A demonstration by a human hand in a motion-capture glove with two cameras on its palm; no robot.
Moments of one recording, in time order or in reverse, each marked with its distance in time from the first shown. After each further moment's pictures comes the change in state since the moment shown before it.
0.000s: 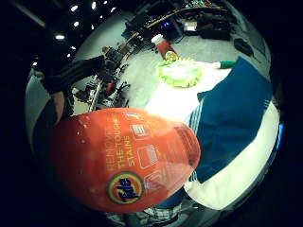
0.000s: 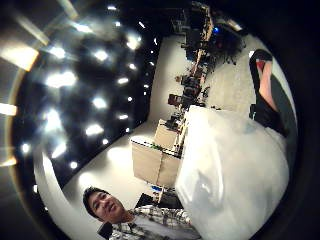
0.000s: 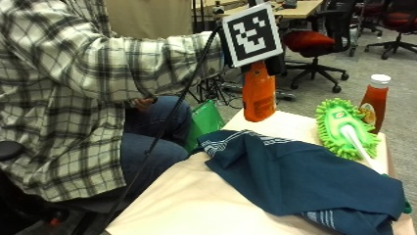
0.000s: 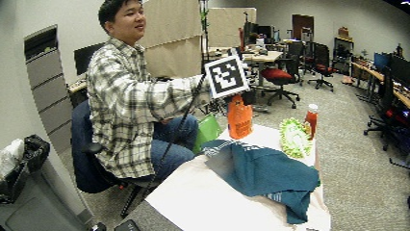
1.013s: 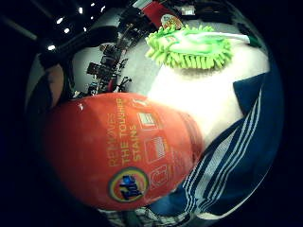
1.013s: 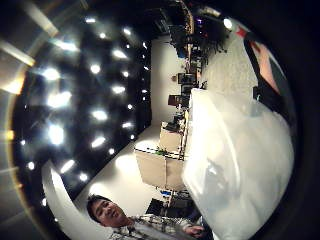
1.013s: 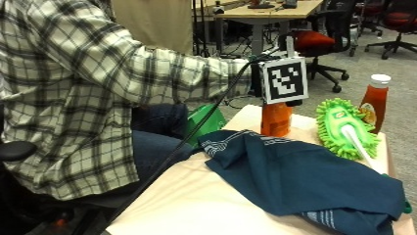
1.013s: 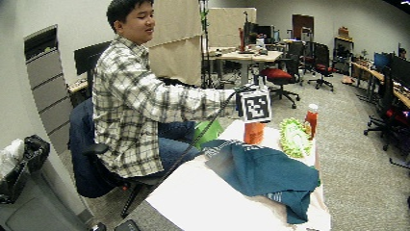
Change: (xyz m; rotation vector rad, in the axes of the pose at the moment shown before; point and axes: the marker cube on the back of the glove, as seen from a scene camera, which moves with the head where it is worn) arm 0.071 -0.015 0.093 -0.093 -0.001 0.120
